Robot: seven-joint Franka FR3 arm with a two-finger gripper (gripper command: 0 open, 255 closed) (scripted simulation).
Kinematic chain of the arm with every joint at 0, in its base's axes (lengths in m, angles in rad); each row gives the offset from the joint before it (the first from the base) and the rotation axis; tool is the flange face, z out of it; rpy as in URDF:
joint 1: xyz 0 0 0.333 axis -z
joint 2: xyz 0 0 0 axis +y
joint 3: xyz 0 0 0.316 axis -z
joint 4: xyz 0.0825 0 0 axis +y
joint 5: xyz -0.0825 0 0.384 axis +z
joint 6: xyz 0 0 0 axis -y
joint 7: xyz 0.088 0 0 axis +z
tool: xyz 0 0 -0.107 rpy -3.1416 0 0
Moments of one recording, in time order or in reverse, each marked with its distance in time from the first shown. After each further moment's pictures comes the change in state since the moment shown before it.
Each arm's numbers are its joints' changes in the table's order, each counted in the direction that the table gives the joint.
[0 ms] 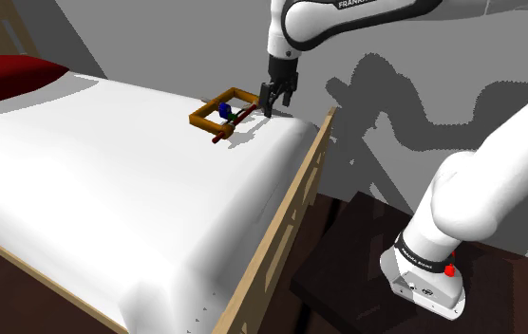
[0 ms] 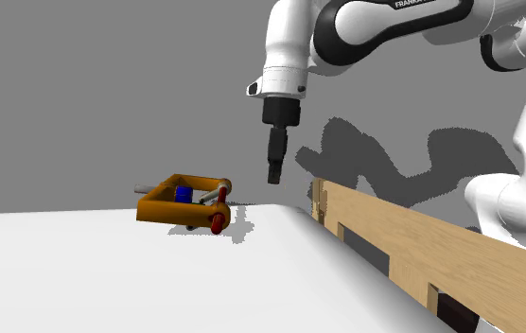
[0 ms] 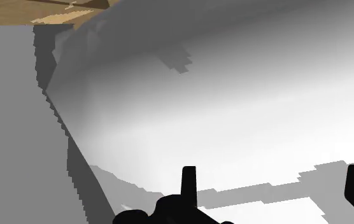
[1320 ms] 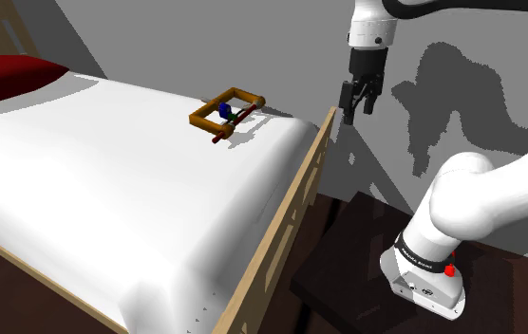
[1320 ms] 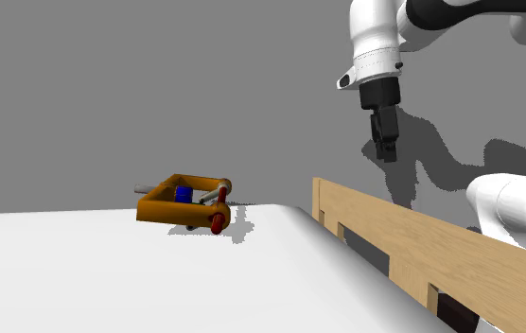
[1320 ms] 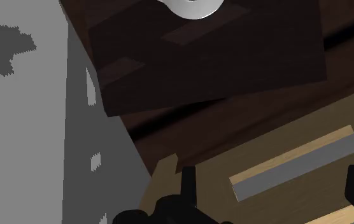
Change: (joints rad) arm 0.052 -0.530 0.045 0.261 0.045 -0.493 -0.071
